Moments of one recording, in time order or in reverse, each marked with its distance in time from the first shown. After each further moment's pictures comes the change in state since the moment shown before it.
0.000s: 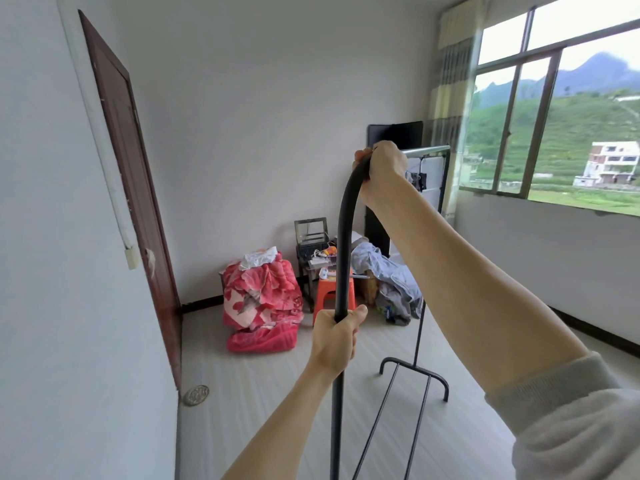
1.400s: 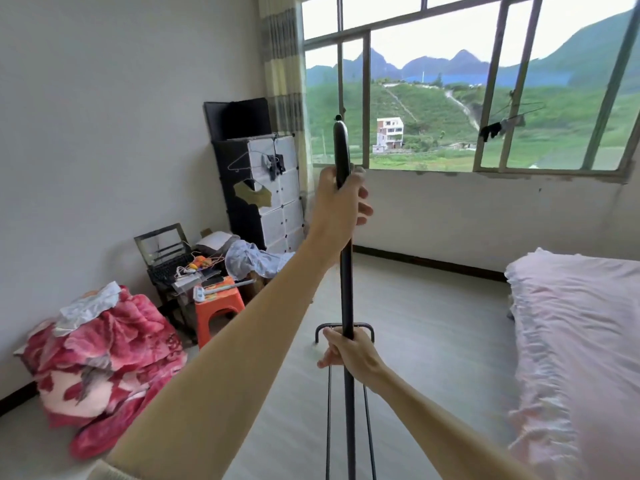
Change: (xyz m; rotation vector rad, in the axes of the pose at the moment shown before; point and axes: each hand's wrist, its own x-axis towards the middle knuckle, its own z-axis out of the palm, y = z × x) left_hand 0.310 0.073 0.076 -0.154 -0.459 0.151; right_hand 0.162 0.195 -0.253 -1.051 0.101 0.030
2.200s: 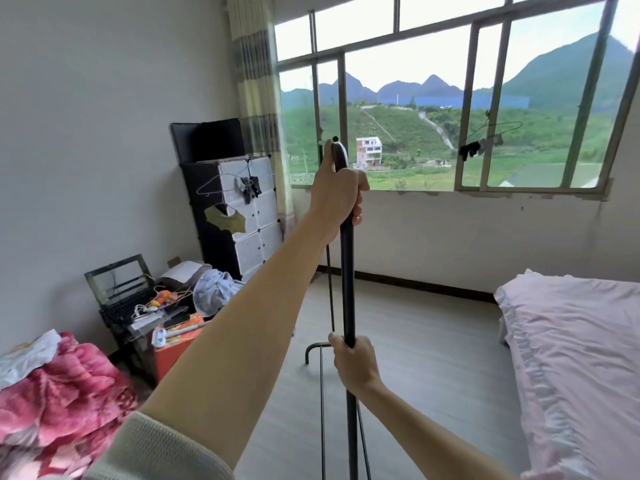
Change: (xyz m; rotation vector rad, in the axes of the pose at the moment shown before) left_hand 0.201 -0.050 0.066 0.013 -0.146 -0.086; right_hand 0.180 0.014 -0.079 0.060 0.407 -0.021
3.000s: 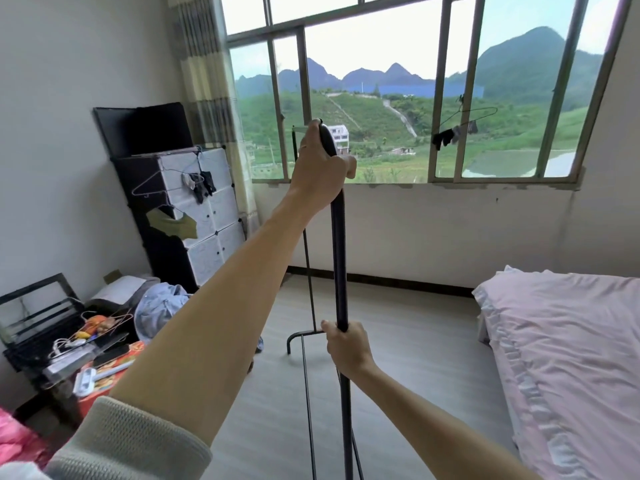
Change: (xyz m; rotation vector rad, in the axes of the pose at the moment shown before) left_hand 0.261 -0.090 0.043 0.416 -0.020 0.192; right_hand 0.261 0.024 -0.032 -0.033 0.072 0.030
